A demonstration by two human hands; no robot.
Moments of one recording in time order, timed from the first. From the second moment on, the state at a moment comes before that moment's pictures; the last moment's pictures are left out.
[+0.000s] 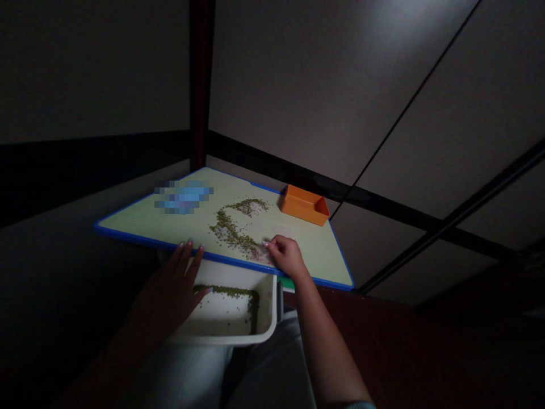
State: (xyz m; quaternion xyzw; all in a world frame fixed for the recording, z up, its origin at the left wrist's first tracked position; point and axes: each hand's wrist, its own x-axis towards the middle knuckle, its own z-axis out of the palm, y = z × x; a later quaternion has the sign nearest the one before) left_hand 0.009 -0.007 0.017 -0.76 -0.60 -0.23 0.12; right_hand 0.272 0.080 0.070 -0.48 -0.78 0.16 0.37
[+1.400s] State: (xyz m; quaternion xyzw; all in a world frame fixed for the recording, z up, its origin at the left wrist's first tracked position) left_hand 0.002 -0.004 0.007 -0.76 -0.58 -0.23 0.17; right_hand 0.255 0.077 0.081 -0.62 -0.74 0.00 0.26
